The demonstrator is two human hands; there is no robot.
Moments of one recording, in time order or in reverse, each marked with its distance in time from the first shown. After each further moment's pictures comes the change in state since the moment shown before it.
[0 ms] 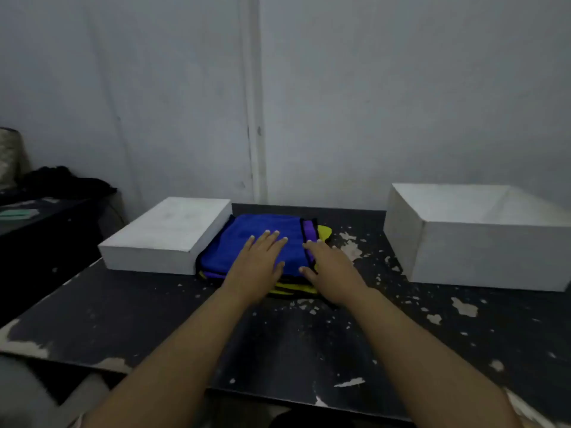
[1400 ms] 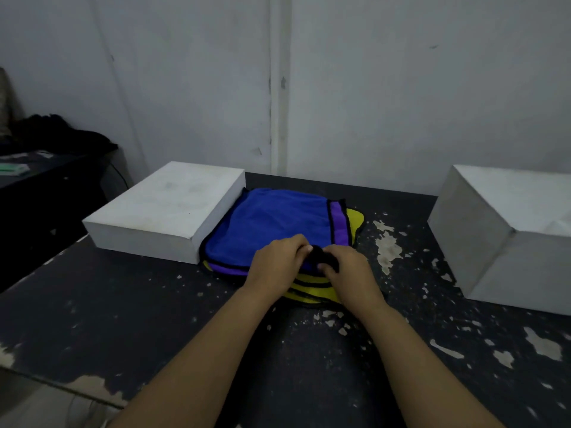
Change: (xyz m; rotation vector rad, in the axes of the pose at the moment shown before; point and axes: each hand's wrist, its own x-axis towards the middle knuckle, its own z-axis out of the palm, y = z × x) left_hand 0.038 -0.023 0.045 -0.319 0.059 -0.192; right_hand 0.049 0.011 0.052 0.269 0.067 0.135
